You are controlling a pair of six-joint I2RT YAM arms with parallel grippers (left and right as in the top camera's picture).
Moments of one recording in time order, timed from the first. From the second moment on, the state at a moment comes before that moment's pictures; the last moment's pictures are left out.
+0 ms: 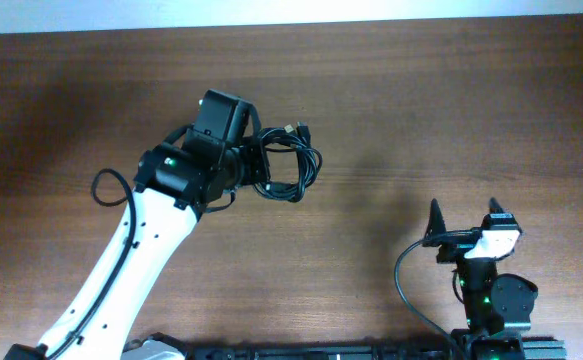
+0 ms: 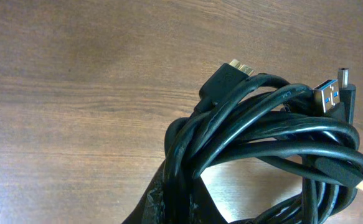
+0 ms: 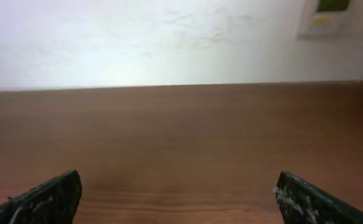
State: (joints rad) left arm -0.42 1.42 1.33 -0.95 0.02 -0.57; right arm -0.04 0.01 0.01 -0.07 -0.06 0.10
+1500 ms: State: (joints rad) left arm -0.42 1.42 1.33 -0.97 -0.11 -0.91; right arm 0.47 1.11 0.73 -0.07 -0.79 0.64
